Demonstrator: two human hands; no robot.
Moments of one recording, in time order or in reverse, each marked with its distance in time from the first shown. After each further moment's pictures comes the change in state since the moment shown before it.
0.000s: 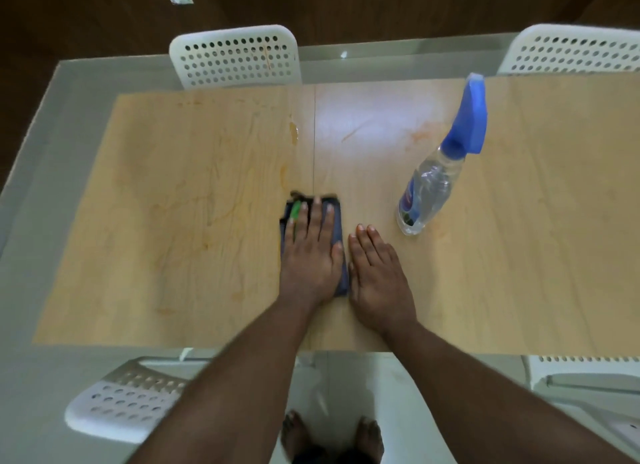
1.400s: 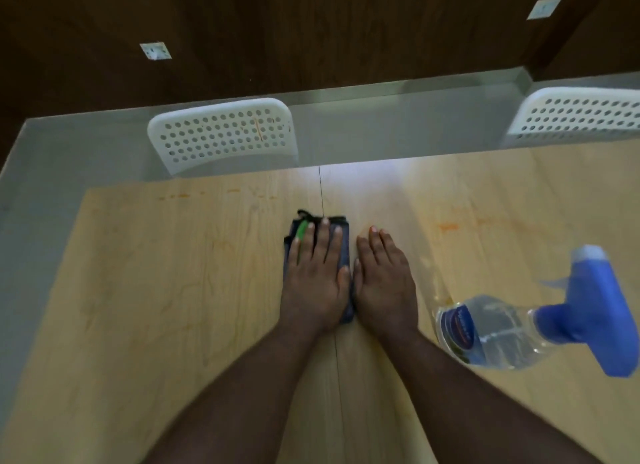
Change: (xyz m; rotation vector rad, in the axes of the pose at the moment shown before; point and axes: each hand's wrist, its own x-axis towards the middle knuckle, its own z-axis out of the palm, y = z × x) left_hand 0.189 -0.056 -0.026 -0.031 -0.018 0.131; right_hand 0.219 -0.007 -0.009 -0.054 0.053 0.244
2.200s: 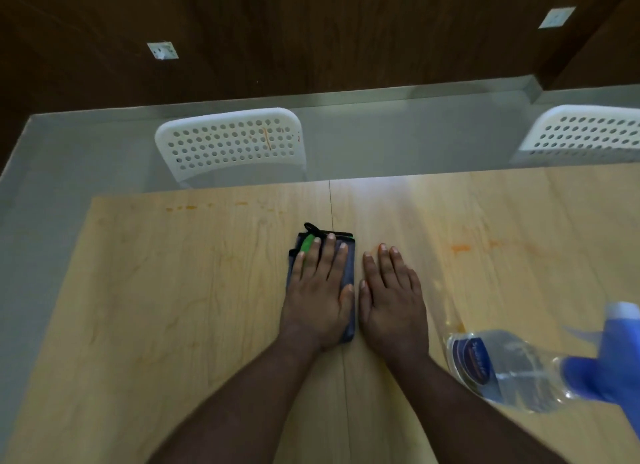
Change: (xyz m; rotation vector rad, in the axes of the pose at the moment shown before) left_hand 0.003 -0.015 -0.004 -0.001 -0.039 0.028; right_hand 0.005 0.001 0.006 -0.068 0.000 -0.008
